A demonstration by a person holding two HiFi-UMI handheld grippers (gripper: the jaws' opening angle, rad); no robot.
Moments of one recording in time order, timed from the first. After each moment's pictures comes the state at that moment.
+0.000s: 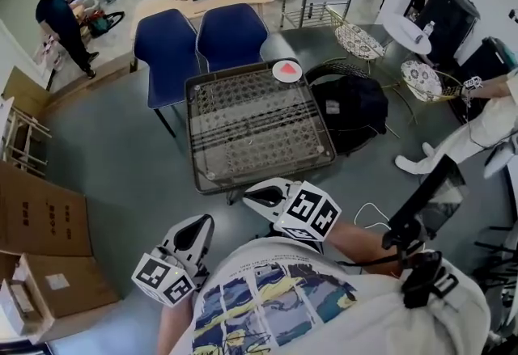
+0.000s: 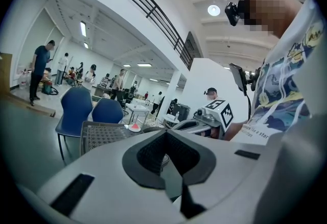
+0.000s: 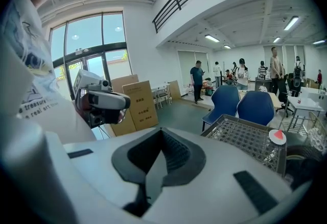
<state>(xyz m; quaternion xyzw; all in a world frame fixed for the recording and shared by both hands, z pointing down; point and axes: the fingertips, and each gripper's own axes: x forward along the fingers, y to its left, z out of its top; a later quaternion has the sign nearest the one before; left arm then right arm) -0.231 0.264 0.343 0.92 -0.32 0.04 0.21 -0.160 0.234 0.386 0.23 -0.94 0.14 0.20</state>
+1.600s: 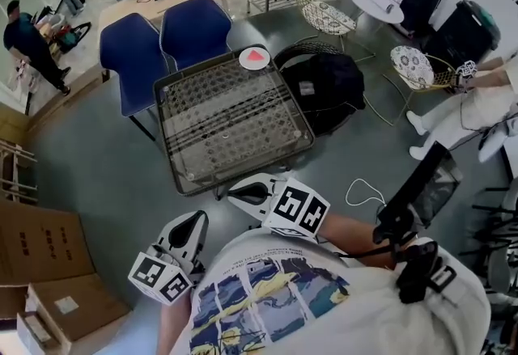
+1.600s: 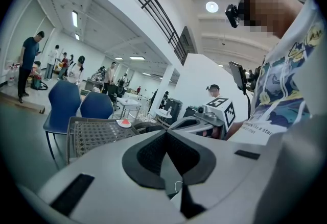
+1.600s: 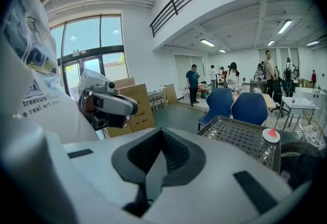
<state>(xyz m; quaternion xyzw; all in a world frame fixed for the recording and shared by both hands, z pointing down) -0.183 0.252 0.357 0.94 -0.27 0.07 0.22 -0.130 0.234 0.390 0.25 -0.94 0.14 0.18</state>
